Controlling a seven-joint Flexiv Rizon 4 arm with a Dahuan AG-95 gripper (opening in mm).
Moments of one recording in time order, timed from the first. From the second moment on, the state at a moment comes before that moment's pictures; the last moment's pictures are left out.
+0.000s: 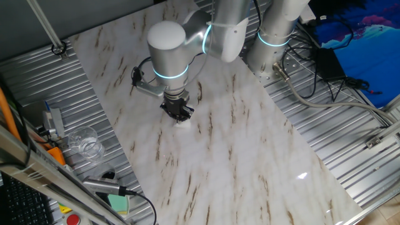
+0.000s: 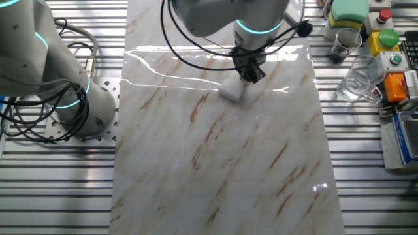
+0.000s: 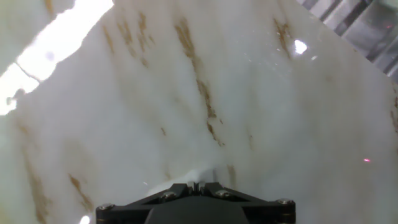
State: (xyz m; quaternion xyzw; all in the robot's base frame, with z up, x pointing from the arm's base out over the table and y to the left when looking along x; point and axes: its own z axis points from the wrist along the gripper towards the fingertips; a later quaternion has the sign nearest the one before) arm 0.462 0.105 0.024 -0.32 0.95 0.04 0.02
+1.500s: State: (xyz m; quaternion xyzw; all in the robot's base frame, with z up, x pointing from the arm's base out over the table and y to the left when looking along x) arm 0.463 0.106 0.025 -0.31 0.95 0.01 0.00
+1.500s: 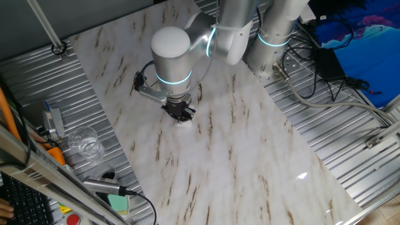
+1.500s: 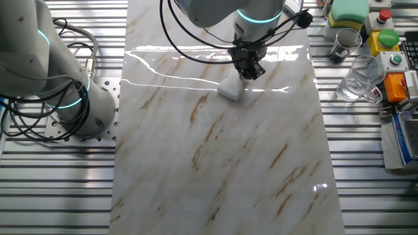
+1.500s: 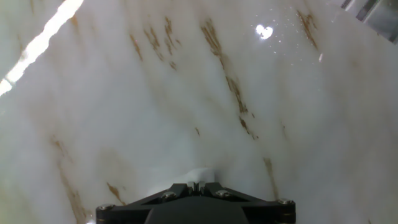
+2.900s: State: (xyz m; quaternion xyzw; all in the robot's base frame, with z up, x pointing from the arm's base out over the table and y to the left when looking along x) arm 0.531 0.032 0.054 -0.44 0.90 0.01 0.01
